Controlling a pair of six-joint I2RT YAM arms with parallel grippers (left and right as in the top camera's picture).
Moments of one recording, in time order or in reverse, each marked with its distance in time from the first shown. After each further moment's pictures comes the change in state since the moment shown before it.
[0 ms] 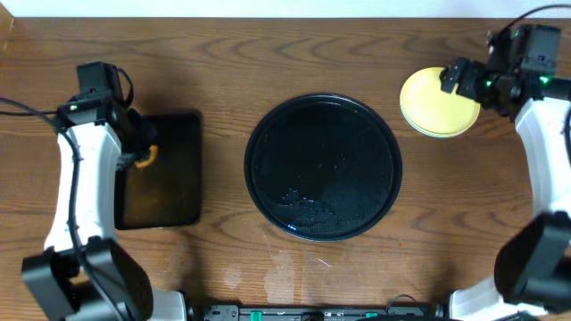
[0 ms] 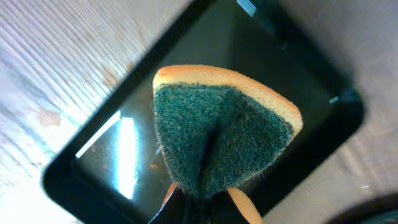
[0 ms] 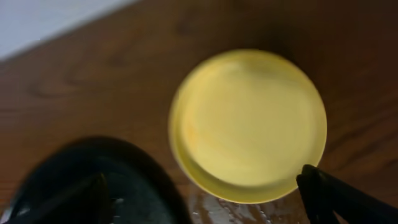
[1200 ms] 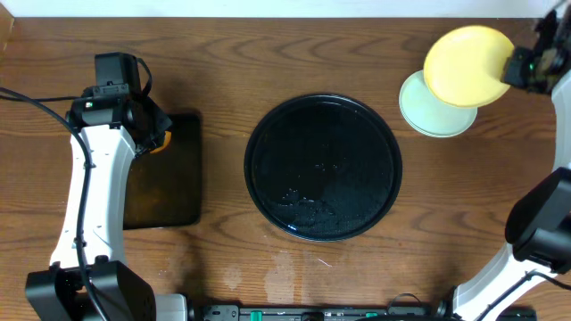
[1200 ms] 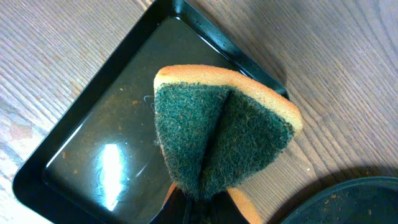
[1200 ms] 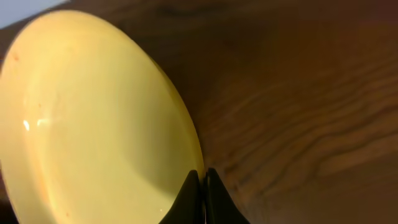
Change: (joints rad) left arm -0.103 -0.070 0.048 0.014 -0.011 -0.038; right arm -0.177 0.275 0.271 -0.084 0.136 -0.143
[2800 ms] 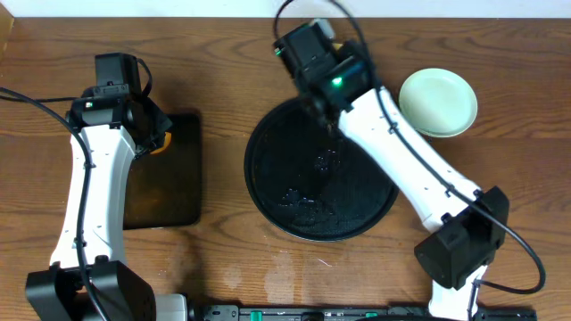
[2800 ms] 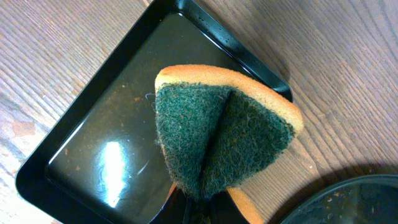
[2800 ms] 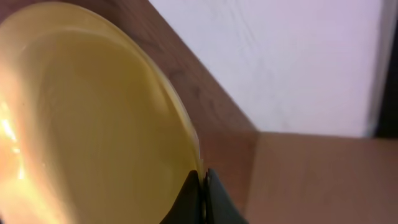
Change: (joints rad) left arm 0.000 0.000 0.000 -0.011 0.000 0.000; right arm 1.011 0.000 0.192 -0.233 1.012 -0.369
